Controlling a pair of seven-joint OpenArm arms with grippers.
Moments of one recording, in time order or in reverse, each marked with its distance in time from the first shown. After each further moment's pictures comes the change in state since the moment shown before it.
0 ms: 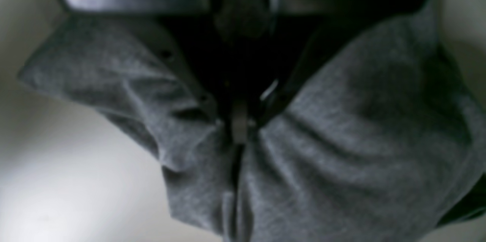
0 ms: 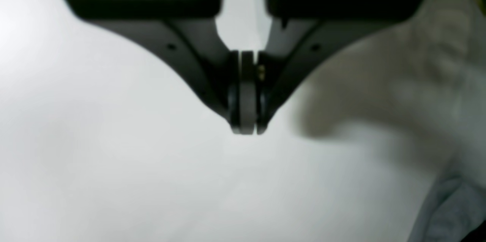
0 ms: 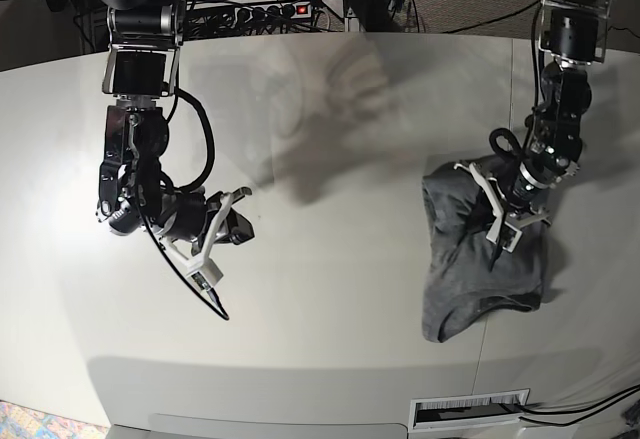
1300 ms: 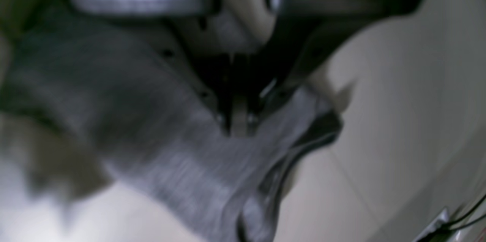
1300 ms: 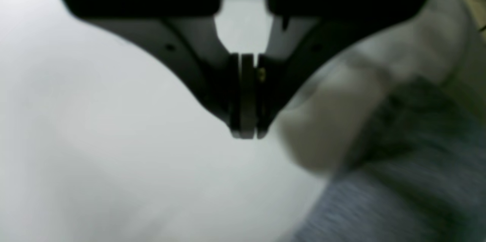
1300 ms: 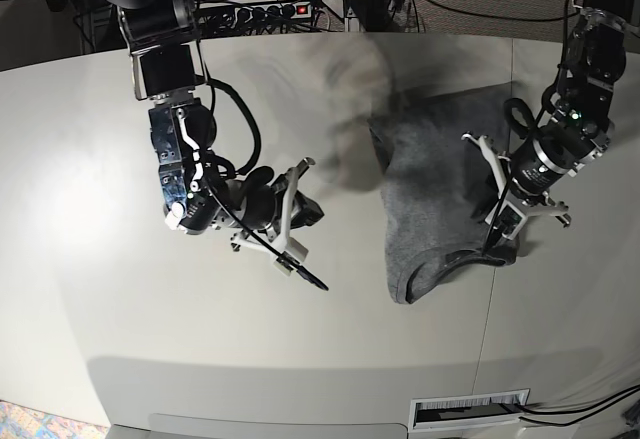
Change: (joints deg) left arm 11.2 -9.1 0.2 37.2 -10.0 6.5 22.5; right arm 0.0 -1.6 -18.3 0.0 -4.6 0.0 8.7
